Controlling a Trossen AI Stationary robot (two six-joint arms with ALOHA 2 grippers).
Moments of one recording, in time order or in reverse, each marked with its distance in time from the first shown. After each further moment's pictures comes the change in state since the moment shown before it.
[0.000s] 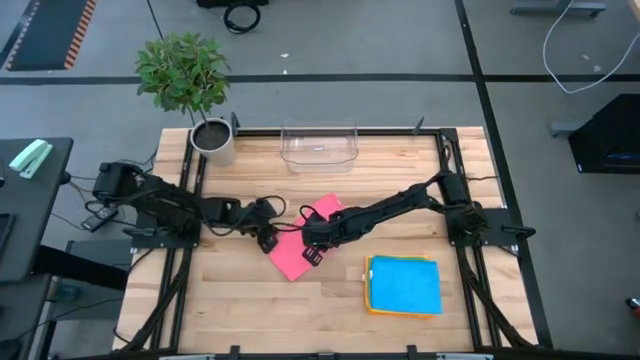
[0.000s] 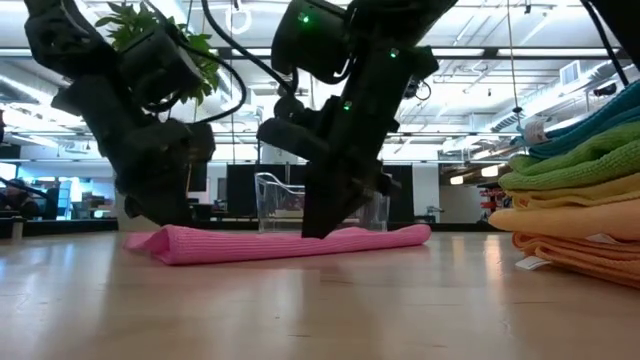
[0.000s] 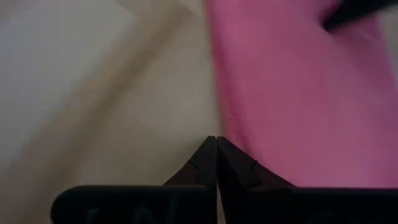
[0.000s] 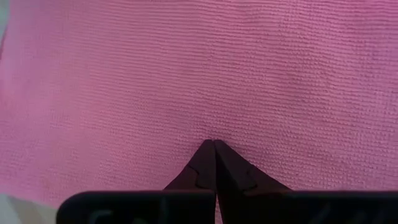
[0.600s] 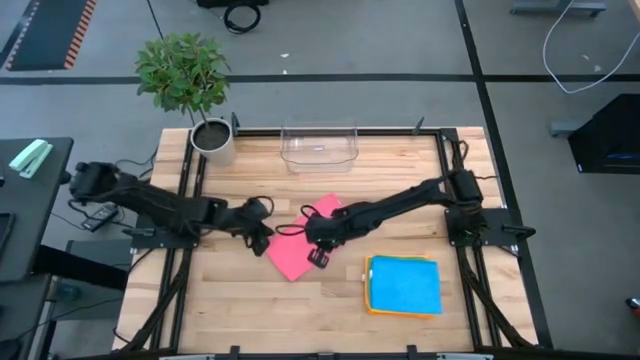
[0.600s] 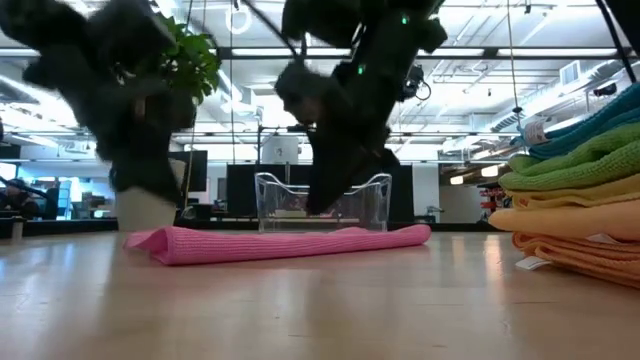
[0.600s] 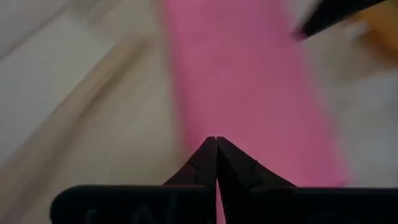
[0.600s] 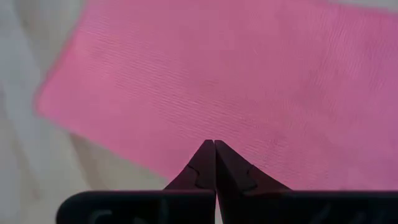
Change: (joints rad) left arm -0.061 -0.263 -0.007 -0.111 -0.066 -0.035; right arm 0.001 -0.106 -0.005 -0.049 -0.087 -0.138
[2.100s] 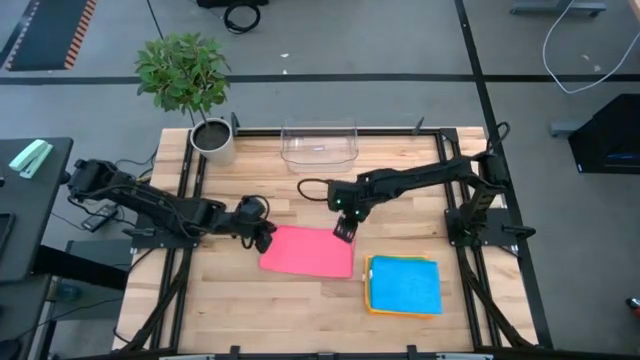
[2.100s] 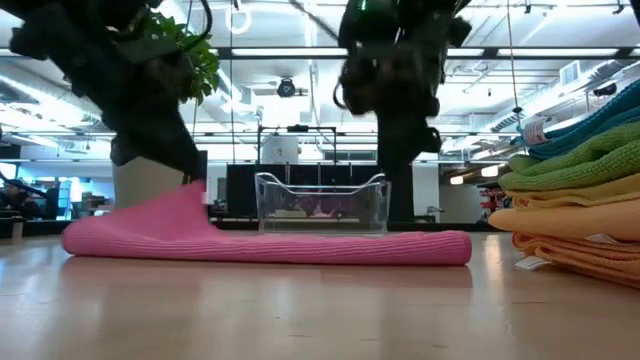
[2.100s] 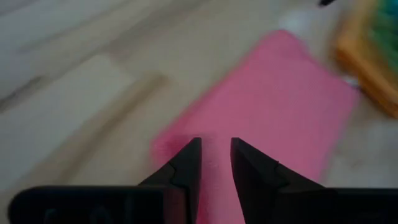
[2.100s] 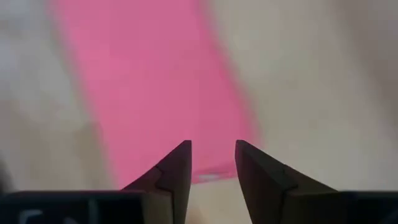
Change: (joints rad) left arm -0.090 -0.038 0.073 -0.109 -0.204 -0.157; right arm -0.165 -0.248 -0.169 -0.200 -0.263 -0.142
